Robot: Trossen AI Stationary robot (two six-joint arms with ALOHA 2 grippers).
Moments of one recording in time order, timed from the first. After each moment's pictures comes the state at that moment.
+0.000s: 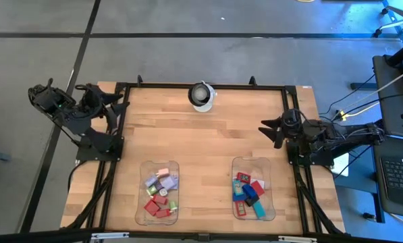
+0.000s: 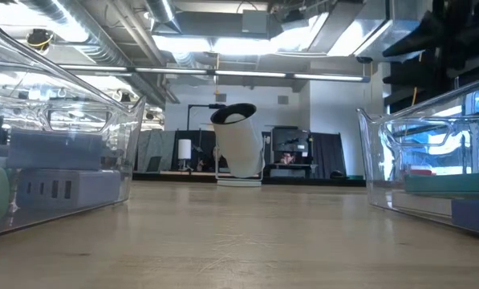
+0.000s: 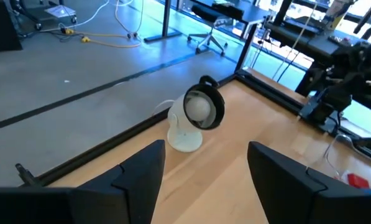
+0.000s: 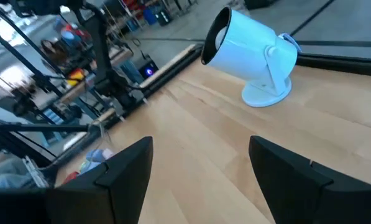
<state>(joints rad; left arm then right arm) -0.57 0.72 1.30 -1.44 -1.09 -1.04 0.15 0.24 0.34 -0.34 0.45 0.67</state>
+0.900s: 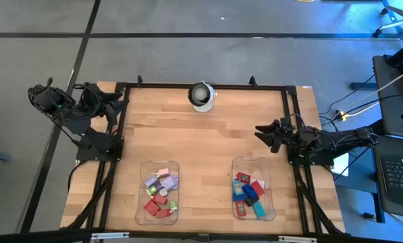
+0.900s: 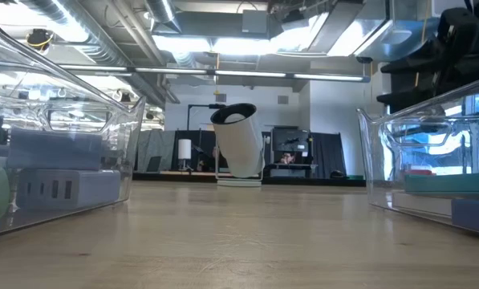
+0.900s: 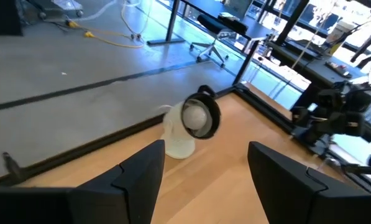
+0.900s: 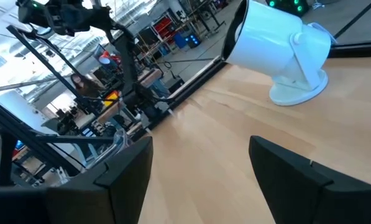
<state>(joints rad) -0.57 0.72 1.30 -1.43 -1.13 -1.14 0.15 0.10 0.03 0.02 0.40 0.67</state>
